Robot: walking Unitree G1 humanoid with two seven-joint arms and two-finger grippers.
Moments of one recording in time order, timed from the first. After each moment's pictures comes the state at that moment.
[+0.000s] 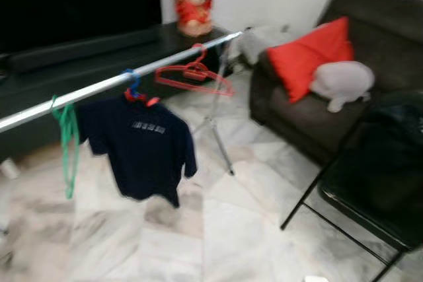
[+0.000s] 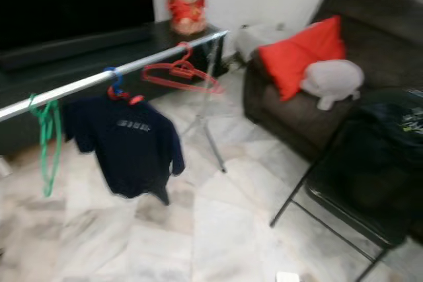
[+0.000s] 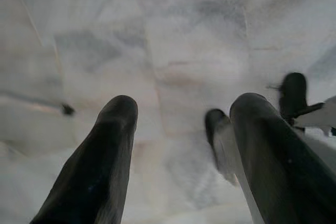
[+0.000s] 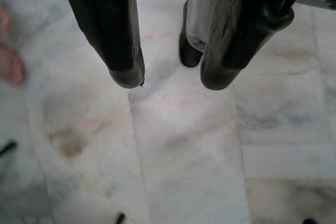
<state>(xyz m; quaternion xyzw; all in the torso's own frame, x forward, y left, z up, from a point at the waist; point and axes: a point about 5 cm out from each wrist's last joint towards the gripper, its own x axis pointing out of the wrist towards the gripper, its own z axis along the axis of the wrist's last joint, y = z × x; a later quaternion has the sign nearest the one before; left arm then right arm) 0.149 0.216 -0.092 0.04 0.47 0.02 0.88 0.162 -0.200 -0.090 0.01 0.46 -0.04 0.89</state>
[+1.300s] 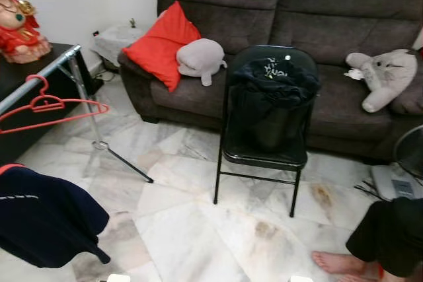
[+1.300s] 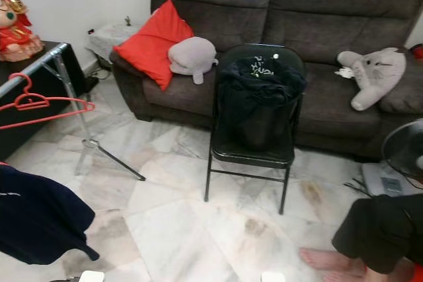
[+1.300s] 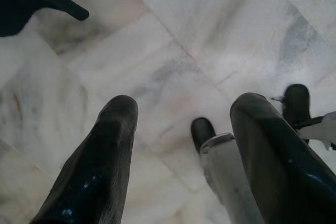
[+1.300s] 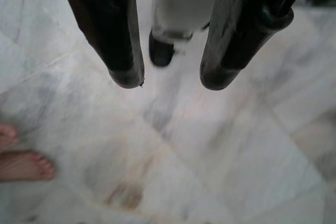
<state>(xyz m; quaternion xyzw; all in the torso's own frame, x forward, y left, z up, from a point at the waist) 0.164 0.208 -0.086 0.03 0.45 0.00 0.89 0.168 -0.179 -0.090 0.02 0.44 -0.03 0.90</state>
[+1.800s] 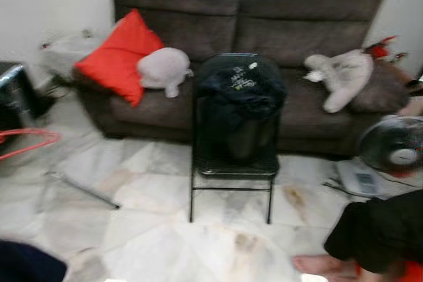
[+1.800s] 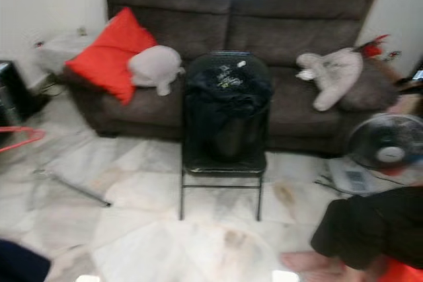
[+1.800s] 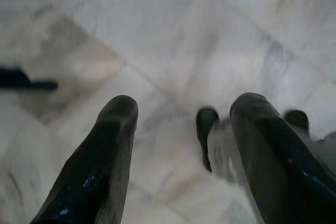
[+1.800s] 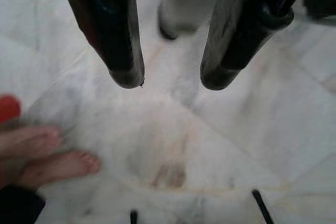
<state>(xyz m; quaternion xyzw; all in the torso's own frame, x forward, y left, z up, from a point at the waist) 0.165 0.213 -0.085 0.04 0.44 0.00 0.90 0.158 -0.182 -0.094 0.03 0.45 -0.04 0.89</state>
